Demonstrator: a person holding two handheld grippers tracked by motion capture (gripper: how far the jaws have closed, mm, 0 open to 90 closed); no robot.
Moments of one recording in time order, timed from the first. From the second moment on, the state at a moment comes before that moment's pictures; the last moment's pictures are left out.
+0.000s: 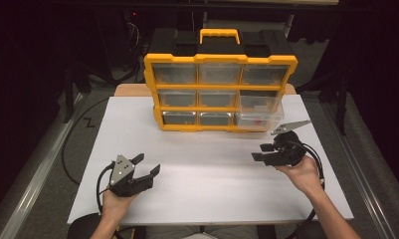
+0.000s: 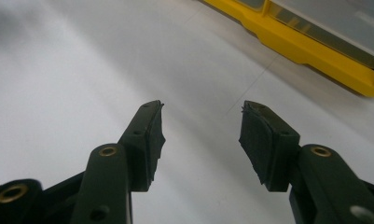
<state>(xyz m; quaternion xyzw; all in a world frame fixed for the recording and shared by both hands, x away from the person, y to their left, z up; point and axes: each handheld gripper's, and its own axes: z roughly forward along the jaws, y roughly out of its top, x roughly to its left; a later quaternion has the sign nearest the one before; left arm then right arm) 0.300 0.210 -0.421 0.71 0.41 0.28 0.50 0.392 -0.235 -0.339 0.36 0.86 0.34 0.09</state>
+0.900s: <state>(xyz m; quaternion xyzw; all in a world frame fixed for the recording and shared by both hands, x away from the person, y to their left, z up) 0.300 0.210 -0.421 0.71 0.41 0.28 0.50 0.385 -0.251 -0.352 0.38 0.85 0.36 0.10</state>
